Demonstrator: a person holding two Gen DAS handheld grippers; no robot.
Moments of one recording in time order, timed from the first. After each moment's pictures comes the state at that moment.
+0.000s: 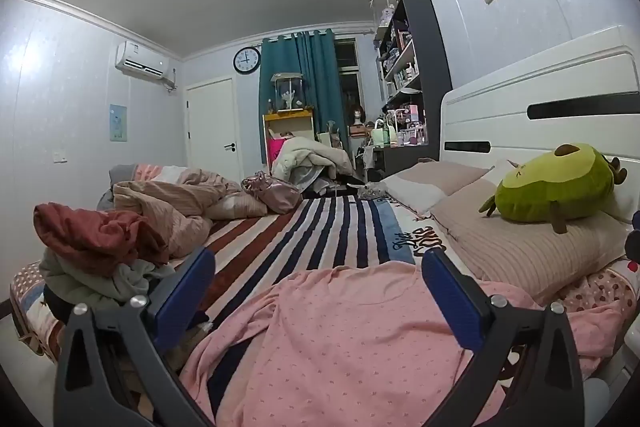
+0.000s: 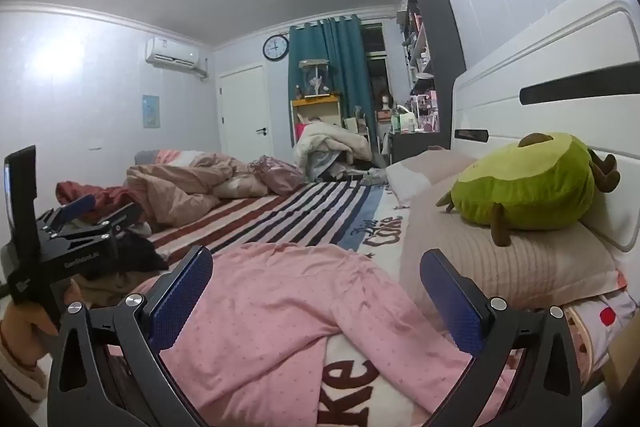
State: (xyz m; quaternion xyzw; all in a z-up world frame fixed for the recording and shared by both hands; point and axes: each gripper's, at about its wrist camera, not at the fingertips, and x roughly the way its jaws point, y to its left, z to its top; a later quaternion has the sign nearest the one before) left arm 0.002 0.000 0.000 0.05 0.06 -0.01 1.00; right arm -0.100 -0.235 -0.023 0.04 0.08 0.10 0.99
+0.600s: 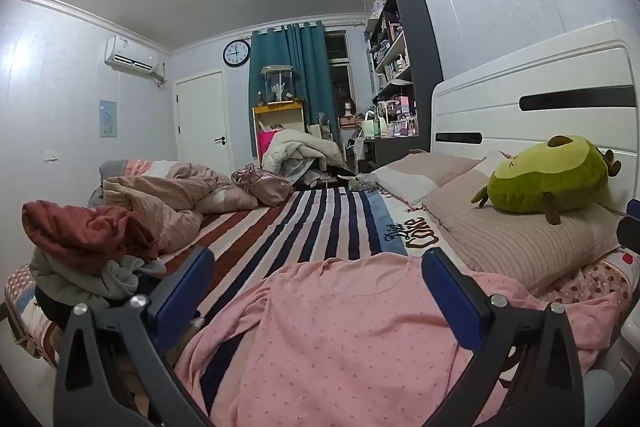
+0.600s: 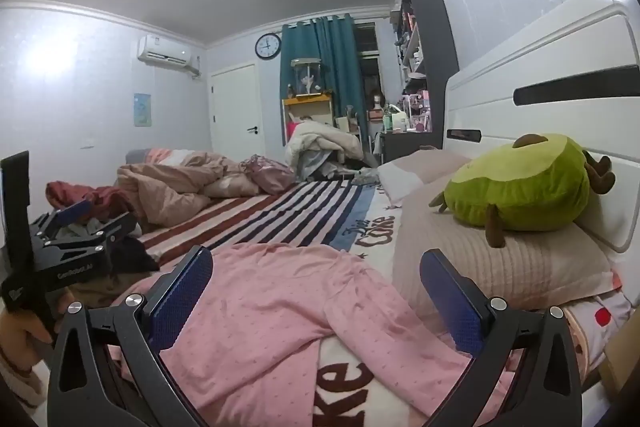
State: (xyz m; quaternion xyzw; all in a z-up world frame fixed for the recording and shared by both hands) left arm 0.008 0.007 -0.003 0.05 0.08 -0.02 1.00; right arm -0.092 -0.236 -0.021 0.04 0.09 0.09 0.99
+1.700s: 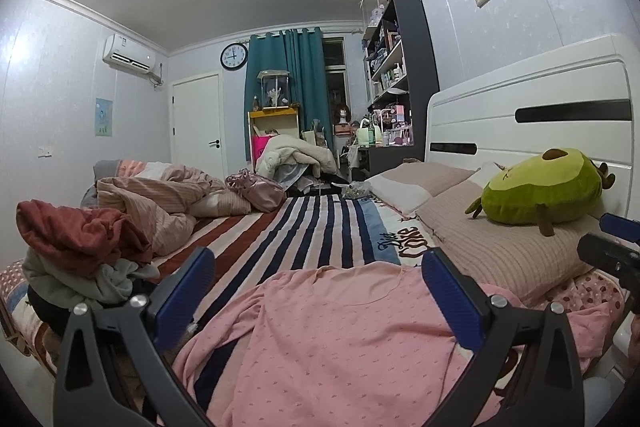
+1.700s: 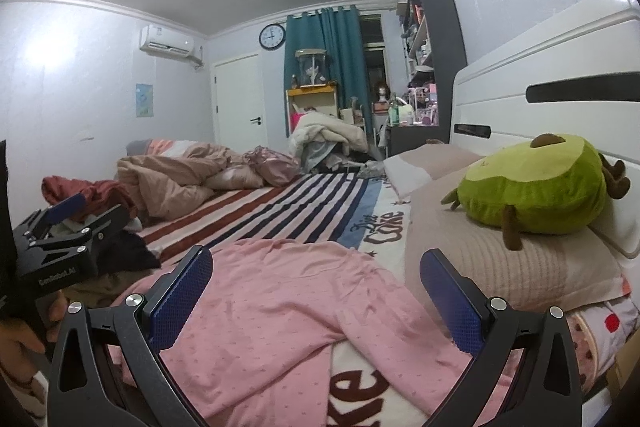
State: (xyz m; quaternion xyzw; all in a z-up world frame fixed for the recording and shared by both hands) left arm 0.006 0.010 0.000 0.04 0.06 -0.04 1.00; right arm -0.068 -0.208 -0.023 0.03 0.10 0.10 0.99
